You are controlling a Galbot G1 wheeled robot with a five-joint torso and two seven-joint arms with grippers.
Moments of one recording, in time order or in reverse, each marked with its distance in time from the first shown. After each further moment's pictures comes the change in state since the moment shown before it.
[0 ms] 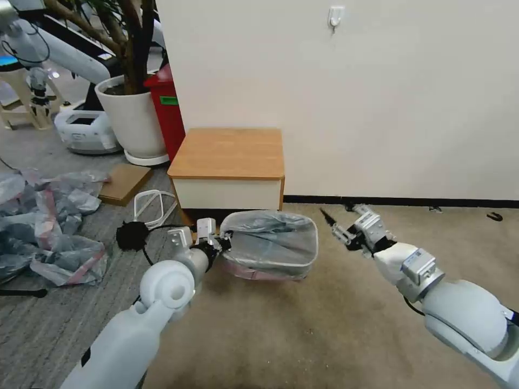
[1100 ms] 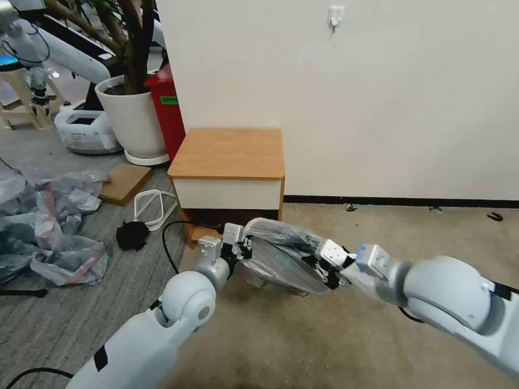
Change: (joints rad) left arm -0.050 0.045 0.175 -0.003 0.246 -0.048 0.096; right arm 0.529 0.048 -0.424 -0.028 0.144 -0.575 -0.194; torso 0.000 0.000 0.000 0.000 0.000
